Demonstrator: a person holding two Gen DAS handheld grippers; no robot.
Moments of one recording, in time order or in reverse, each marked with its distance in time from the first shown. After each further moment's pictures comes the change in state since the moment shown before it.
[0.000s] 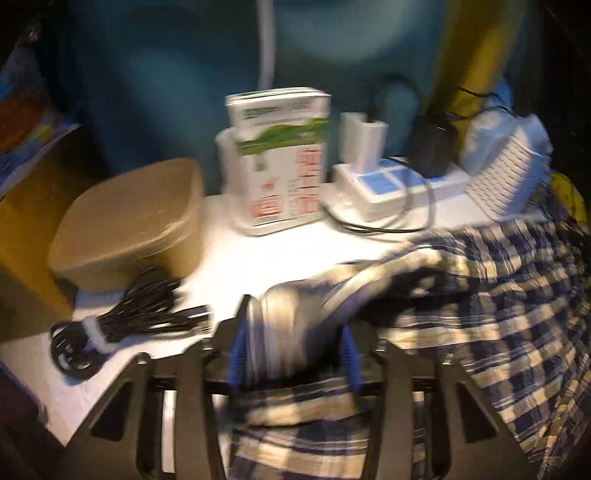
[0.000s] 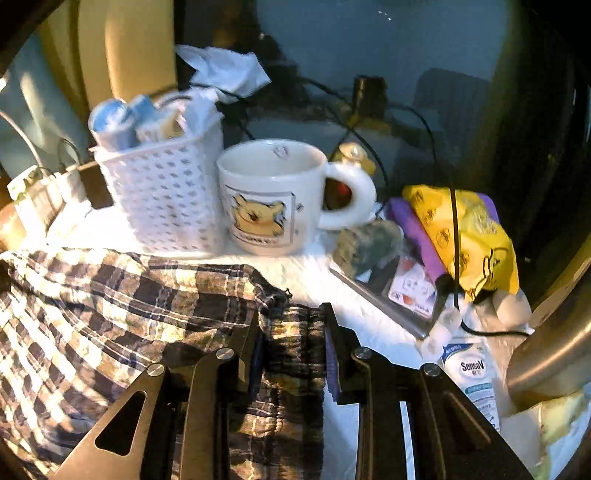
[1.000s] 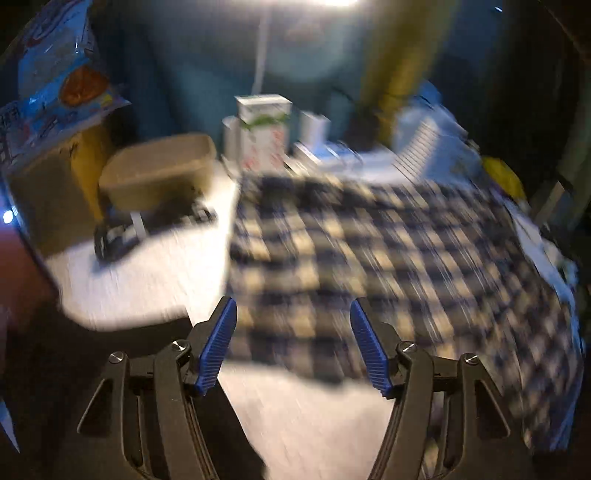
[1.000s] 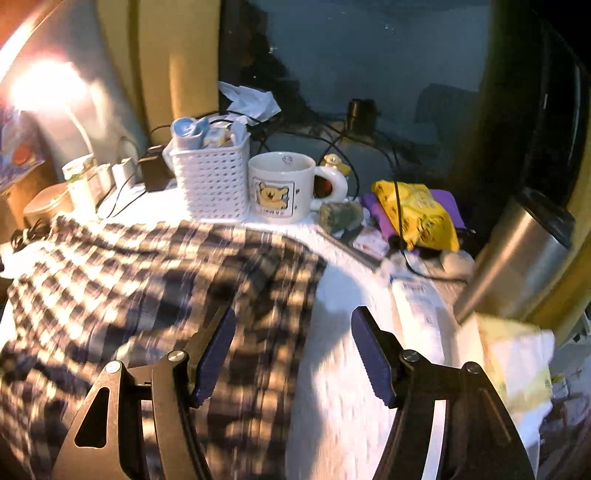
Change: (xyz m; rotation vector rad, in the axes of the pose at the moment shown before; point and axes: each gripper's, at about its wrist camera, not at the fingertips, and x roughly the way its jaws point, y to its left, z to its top) left arm -0.124 -0.016 -0.106 0.031 -0.003 -0.171; right arm -0.124 -0.004 -0.075 -0.032 -0.075 0.022
